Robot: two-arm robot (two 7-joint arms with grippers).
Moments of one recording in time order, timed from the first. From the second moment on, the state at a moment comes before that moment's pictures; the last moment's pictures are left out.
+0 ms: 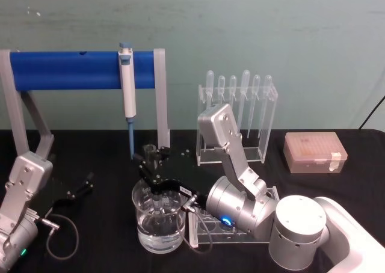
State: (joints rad) left arm -0.20 0.60 0.45 -1.41 -0.25 -0.12 0.03; right arm 0.39 0.20 -0.56 -1.47 0.29 0.12 0.39
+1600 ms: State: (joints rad) left arm -0.20 0.60 0.45 -1.41 -0.25 -0.12 0.03; right arm 0.37 0.20 -0.55 -1.49 0.28 0.11 0.39
